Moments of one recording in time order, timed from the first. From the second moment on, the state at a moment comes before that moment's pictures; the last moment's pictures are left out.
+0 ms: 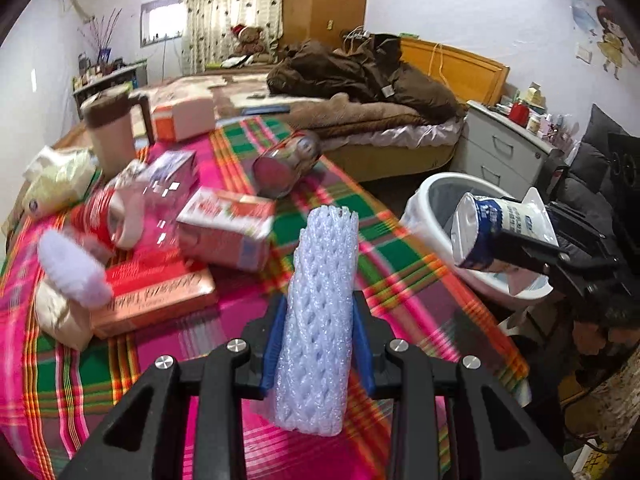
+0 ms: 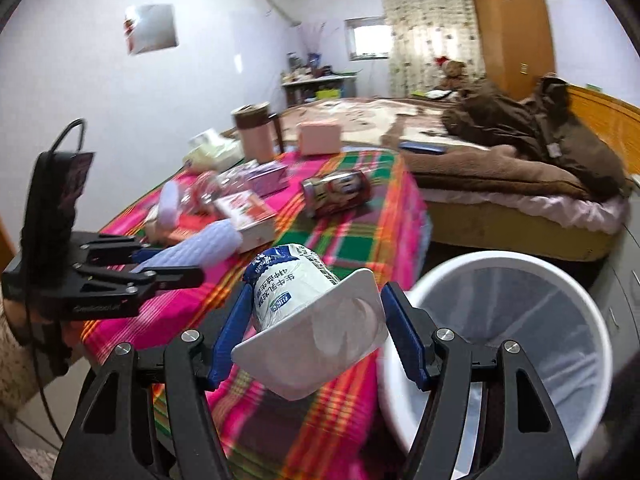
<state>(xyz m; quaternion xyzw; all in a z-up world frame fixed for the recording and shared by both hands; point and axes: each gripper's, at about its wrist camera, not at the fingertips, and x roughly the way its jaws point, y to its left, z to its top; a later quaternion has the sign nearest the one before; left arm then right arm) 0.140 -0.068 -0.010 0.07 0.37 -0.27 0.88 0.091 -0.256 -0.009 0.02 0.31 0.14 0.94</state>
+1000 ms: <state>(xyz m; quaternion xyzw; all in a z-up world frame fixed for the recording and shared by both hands) 0.142 -0.255 -0.019 0.10 0.39 -0.37 0.84 0.100 -0.375 -0.027 0.07 0.36 -0.08 0.93</state>
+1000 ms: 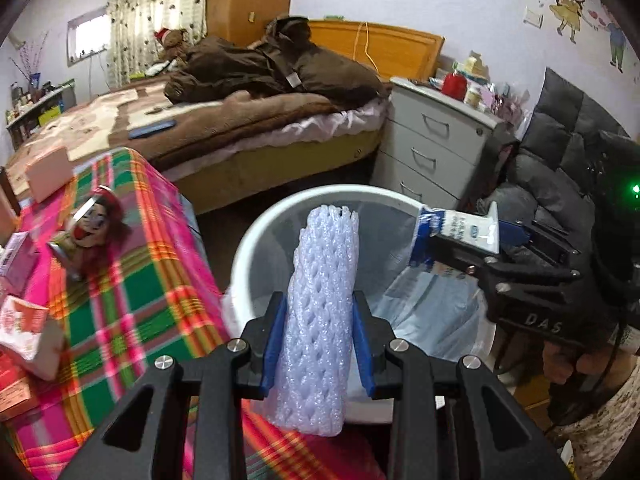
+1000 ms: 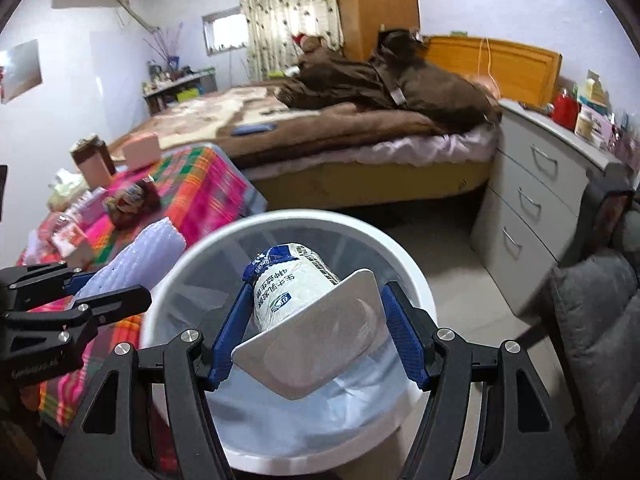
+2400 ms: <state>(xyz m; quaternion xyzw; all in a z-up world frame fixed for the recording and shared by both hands) 0.141 -0.171 0.012 0.05 0.35 -0.31 0.88 0.103 -0.336 0.002 0.06 0.33 -0.05 0.94</state>
